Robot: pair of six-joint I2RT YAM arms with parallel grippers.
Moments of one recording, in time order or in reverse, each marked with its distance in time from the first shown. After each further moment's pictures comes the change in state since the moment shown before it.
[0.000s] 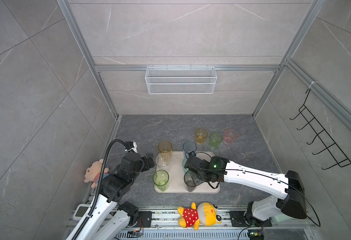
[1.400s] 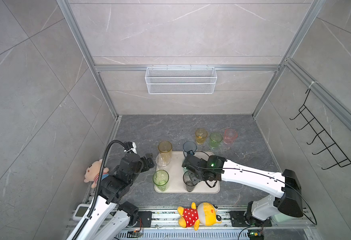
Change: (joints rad) left arm 0.000 -0.003 -0.002 -0.005 0.000 -0.004; right arm 0.001 0.031 0.052 0.003 -0.003 0.026
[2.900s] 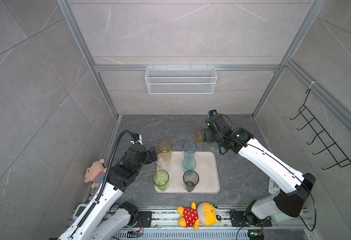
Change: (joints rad) left arm 0.000 0.174 0.079 0.095 -0.082 0.199; right arm -0.451 -0.004 0.278 0.161 0.228 -0.315
